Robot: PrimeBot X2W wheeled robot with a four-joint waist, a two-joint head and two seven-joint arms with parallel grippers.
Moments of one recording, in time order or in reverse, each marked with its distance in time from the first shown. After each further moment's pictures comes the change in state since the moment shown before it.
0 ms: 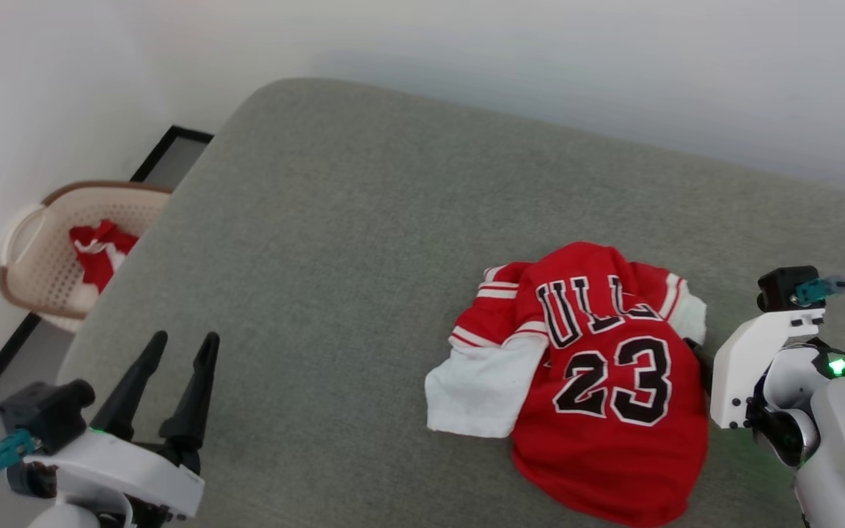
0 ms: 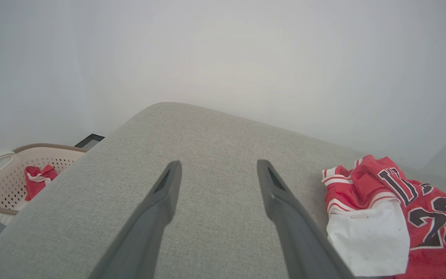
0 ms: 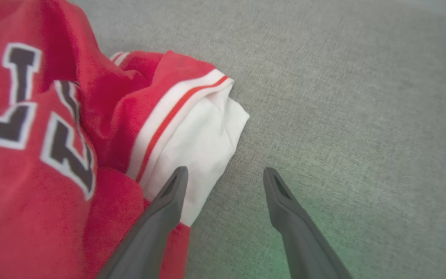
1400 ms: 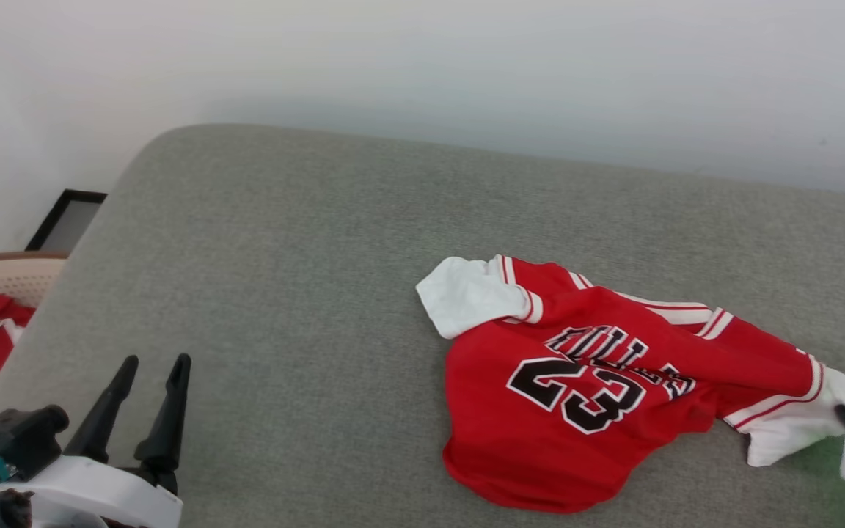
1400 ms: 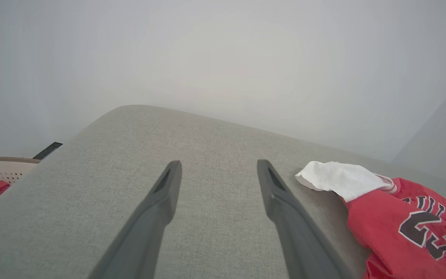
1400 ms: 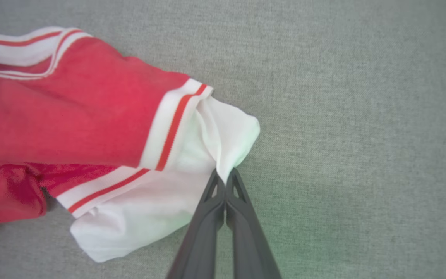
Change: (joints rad) left arm 0.071 0.001 0.062 -0.005 0.006 0.018 -0.004; right arm 0.141 -0.208 -0.112 -0.008 0.102 0.000 0.084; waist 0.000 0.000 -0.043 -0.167
